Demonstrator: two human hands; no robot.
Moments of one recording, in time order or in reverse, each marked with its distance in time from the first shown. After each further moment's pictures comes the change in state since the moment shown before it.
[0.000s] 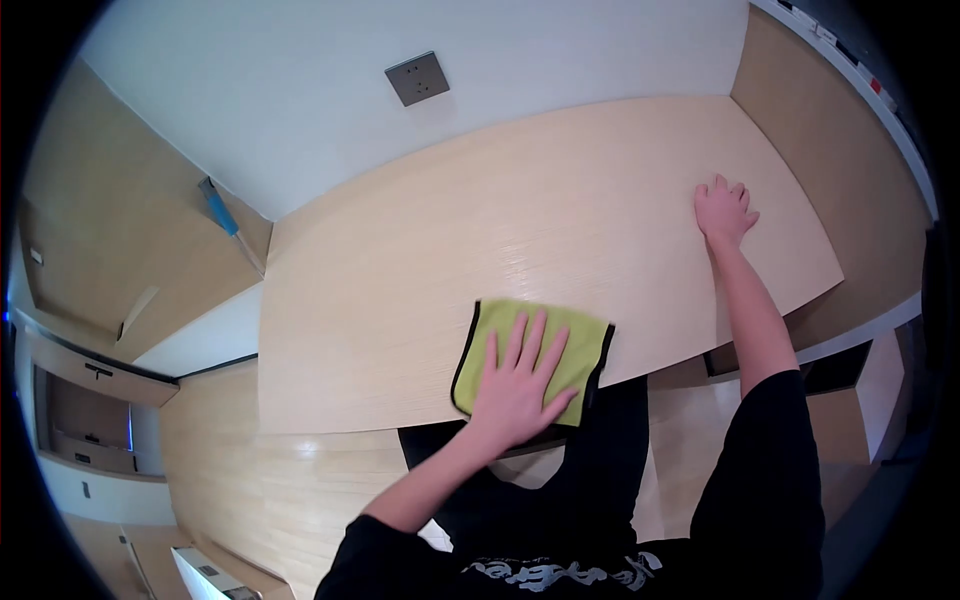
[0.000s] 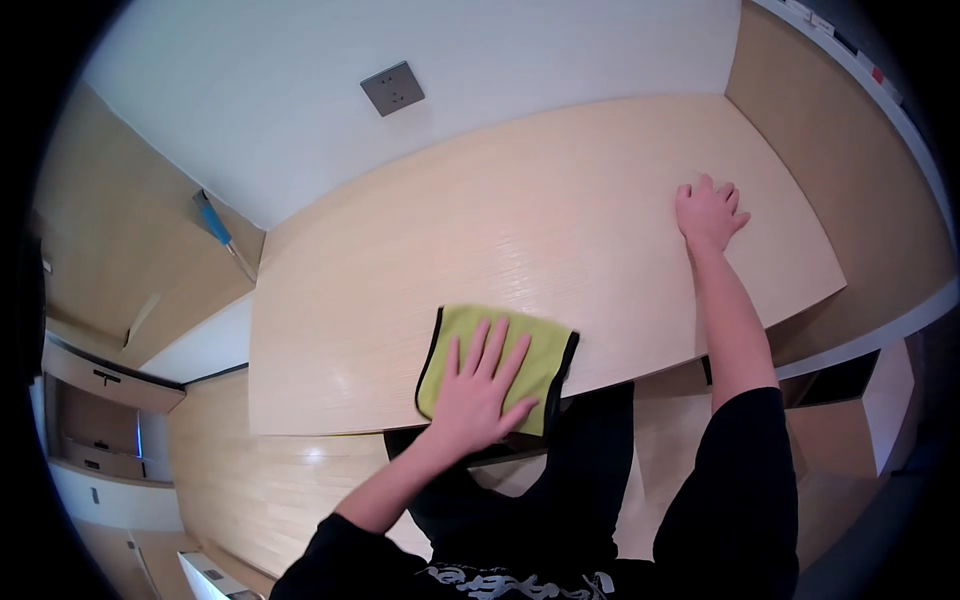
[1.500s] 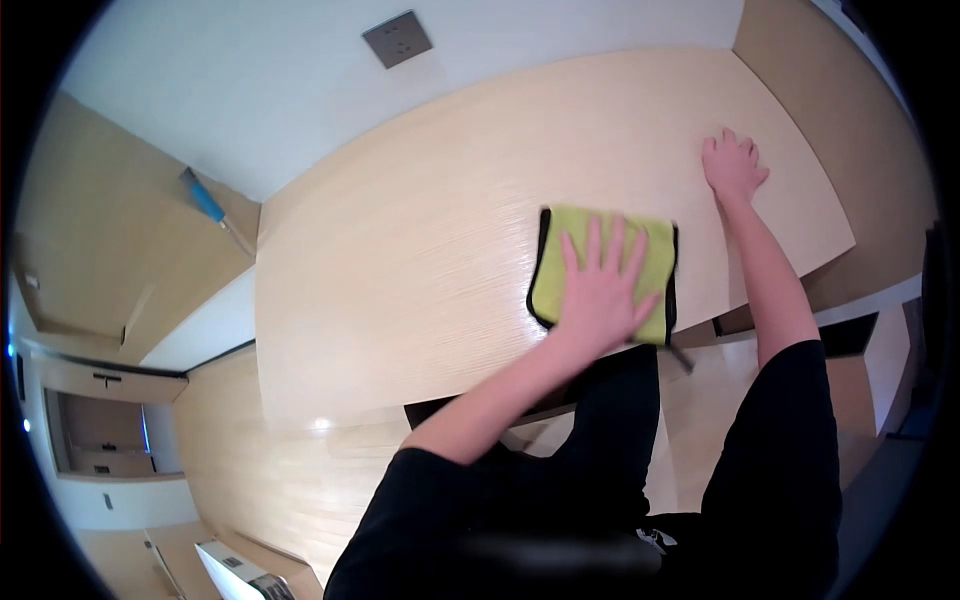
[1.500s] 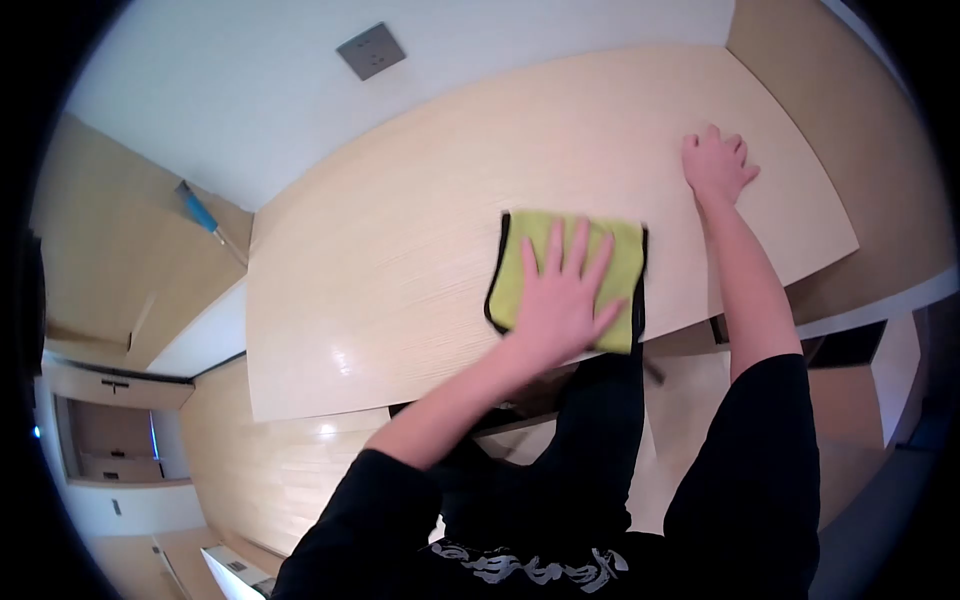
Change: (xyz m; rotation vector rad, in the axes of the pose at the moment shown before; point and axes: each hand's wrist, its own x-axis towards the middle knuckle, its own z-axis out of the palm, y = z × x) left_hand 0.099 0.040 0.041 -0.046 0.129 0.062; right_hand 0.001 0.000 -0.001 -0.010 -0.064 -0.008
